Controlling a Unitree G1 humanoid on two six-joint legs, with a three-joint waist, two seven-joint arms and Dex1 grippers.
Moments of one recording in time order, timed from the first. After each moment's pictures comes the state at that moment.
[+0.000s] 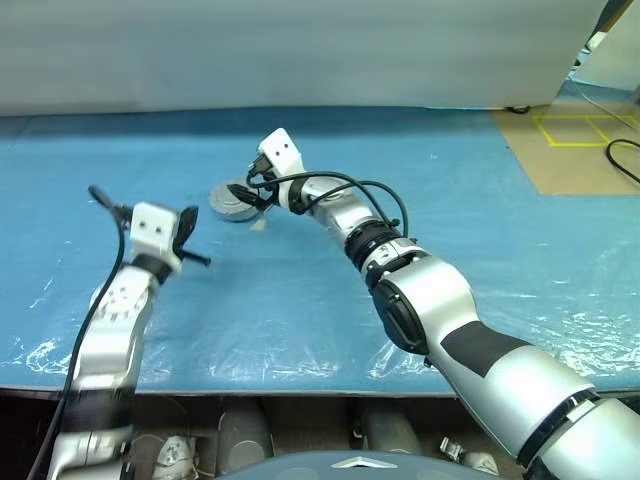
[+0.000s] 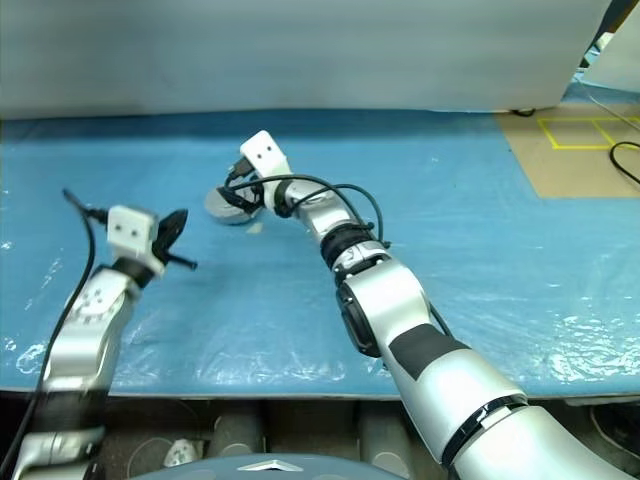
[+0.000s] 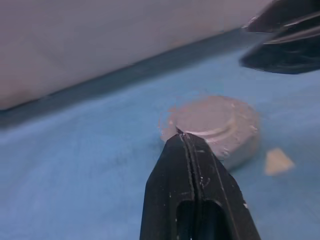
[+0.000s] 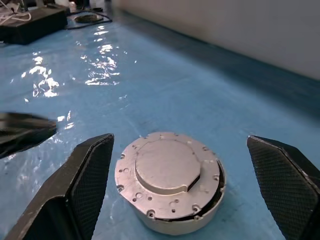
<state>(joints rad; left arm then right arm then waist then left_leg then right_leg) -0.29 0.42 0.19 0.06 -0.13 0.14 -0.33 -1.28 0.12 0.01 1.28 -0.02 -0.11 0.59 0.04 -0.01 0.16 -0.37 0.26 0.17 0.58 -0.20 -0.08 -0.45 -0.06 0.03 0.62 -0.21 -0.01</state>
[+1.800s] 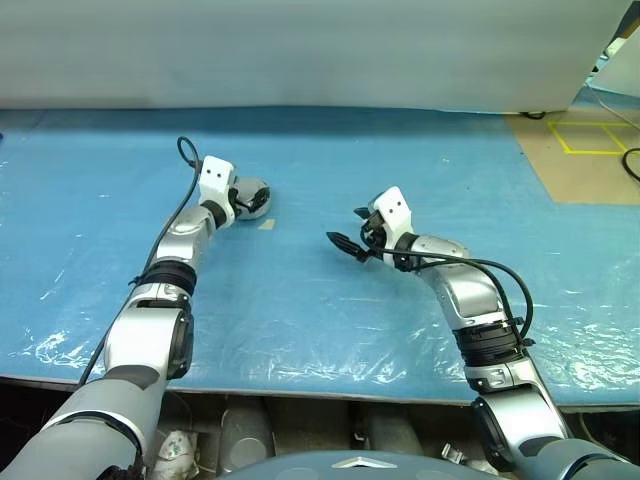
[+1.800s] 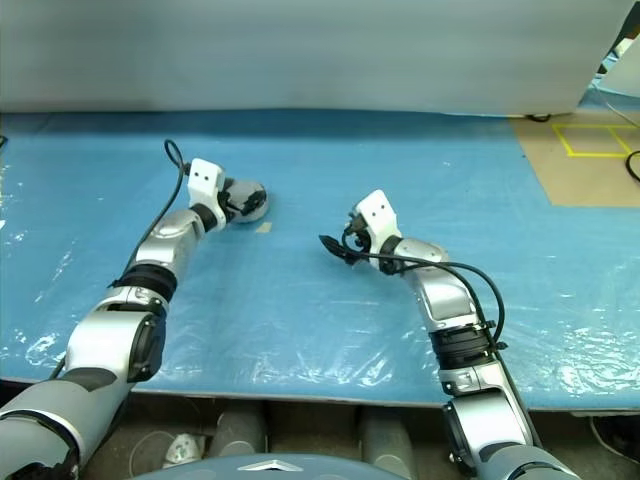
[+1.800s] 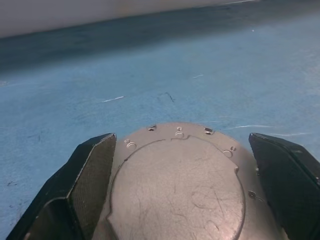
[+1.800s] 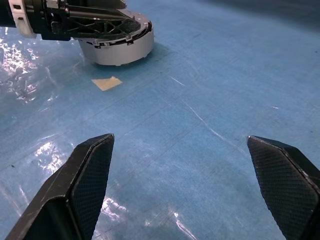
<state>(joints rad) -0.91 0.31 0.12 1.07 -0.11 -0.09 -0.52 -0.49 -0.28 0.10 0.06 0.12 0.50 0.65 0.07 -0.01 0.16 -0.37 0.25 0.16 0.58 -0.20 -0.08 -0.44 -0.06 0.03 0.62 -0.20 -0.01</state>
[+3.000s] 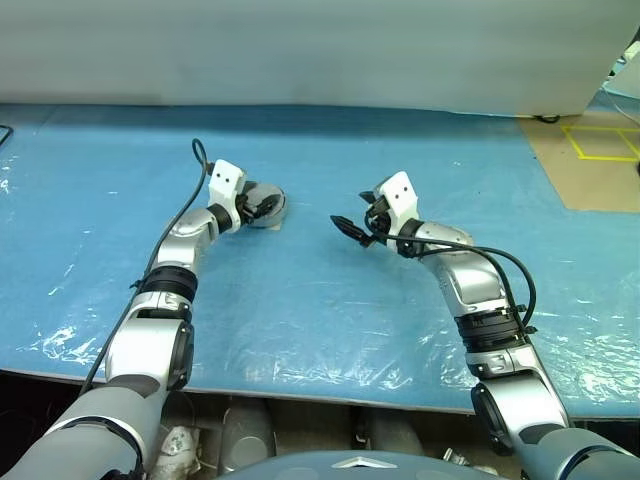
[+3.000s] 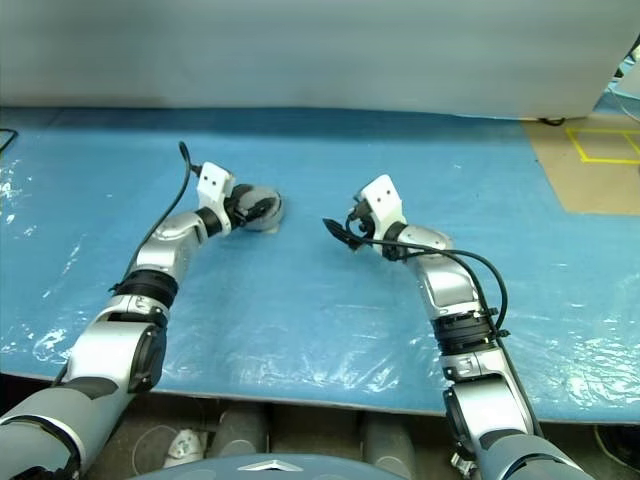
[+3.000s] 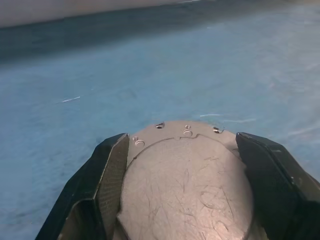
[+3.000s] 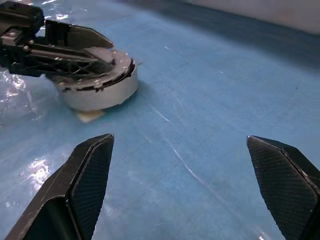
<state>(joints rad) -0.82 0.30 0.08 0.89 -0.12 -0.01 -0.75 -0.57 -0.29 0.08 0.13 0.13 0.43 0.62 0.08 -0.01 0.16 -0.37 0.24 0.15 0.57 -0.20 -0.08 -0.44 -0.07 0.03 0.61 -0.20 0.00</state>
